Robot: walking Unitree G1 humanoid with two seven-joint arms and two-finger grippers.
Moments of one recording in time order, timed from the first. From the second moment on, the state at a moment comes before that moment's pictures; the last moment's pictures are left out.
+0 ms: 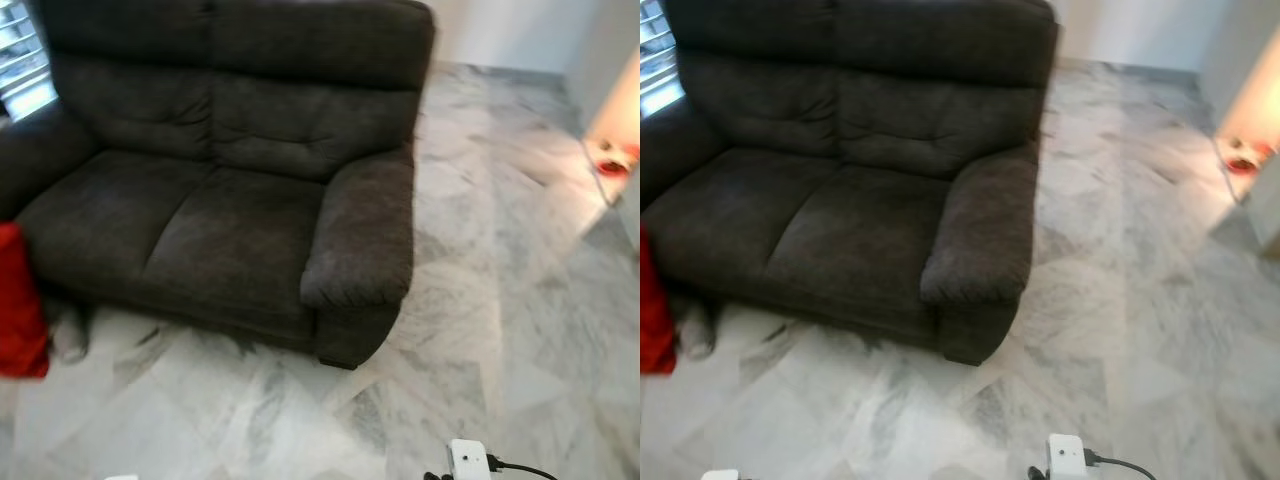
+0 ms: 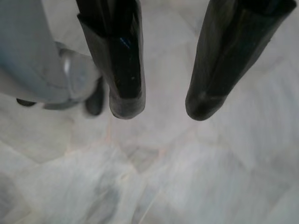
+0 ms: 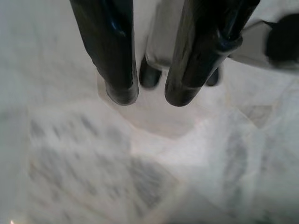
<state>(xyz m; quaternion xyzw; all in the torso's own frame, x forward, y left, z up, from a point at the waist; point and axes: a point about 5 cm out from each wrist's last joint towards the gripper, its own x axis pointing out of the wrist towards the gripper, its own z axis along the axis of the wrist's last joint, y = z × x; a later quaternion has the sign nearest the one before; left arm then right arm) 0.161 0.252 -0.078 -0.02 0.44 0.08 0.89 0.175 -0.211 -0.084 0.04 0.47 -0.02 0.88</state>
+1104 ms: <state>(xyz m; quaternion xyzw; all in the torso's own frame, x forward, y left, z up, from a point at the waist) 0.160 0.252 -0.078 -0.02 0.44 0.08 0.89 0.180 -0.210 -0.081 0.04 0.46 -0.01 0.89</state>
